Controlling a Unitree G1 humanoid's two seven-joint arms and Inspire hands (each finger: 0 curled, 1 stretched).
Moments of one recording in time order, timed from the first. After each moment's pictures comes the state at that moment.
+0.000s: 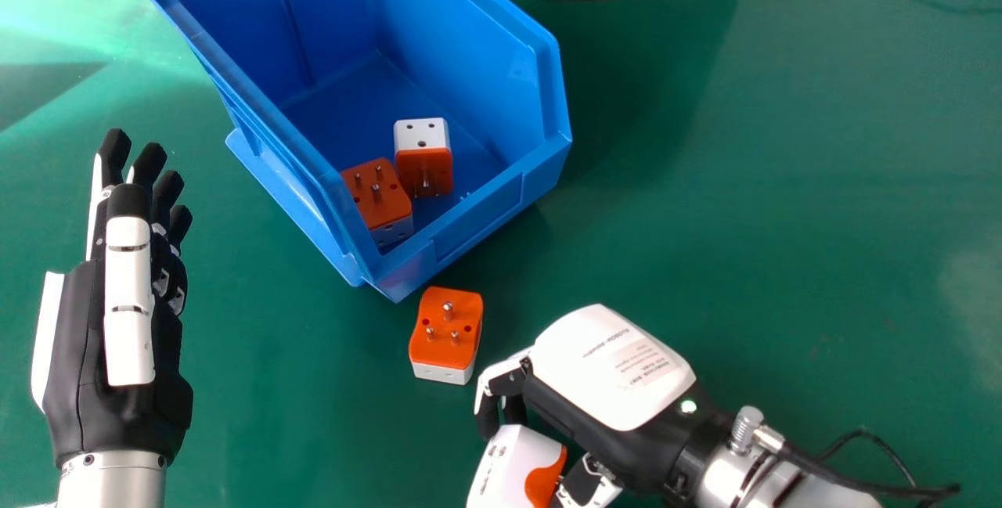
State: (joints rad) left arm 0.32 0.08 0.26 -0.16 -0.30 -0.27 -0.19; right arm 0.02 -0.44 0.49 -0.02 -0.92 -0.32 0.07
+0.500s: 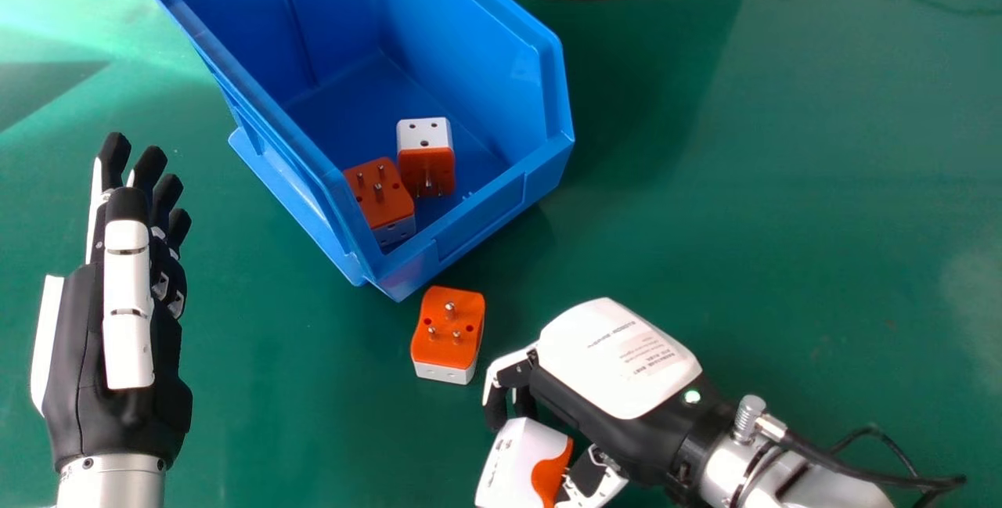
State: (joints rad) left arm 0.33 0.08 0.26 -0.16 -0.30 -0.27 -0.19; right arm 0.04 -0.45 0.47 -0.08 -0.89 -0.27 0.14
